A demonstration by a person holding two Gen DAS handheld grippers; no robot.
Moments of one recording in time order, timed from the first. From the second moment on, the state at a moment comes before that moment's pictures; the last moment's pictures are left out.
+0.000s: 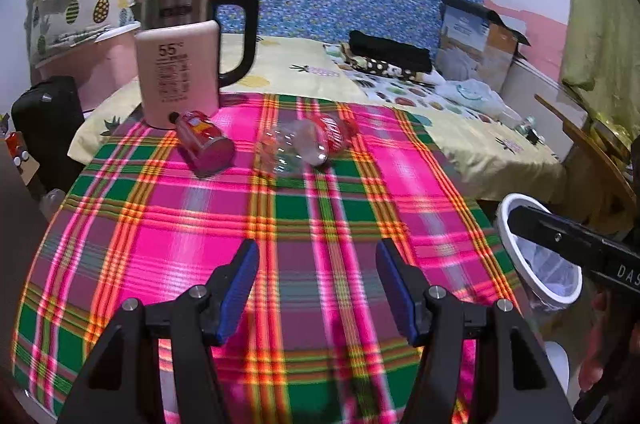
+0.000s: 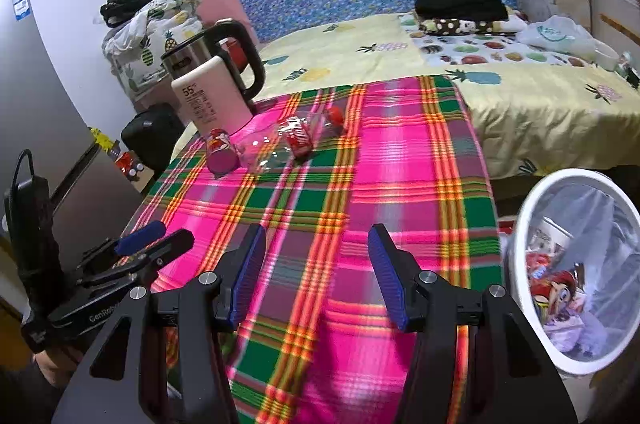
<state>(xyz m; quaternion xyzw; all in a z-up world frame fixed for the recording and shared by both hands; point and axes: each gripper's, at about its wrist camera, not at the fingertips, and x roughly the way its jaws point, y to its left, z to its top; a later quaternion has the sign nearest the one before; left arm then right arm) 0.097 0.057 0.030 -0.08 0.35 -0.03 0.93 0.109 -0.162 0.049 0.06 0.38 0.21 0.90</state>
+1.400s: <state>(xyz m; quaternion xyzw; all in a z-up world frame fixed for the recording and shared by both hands) 0.285 0.149 -0.033 -0.13 0.43 0.00 0.89 0.182 -0.131 0.027 0.05 0.41 0.21 0.89</state>
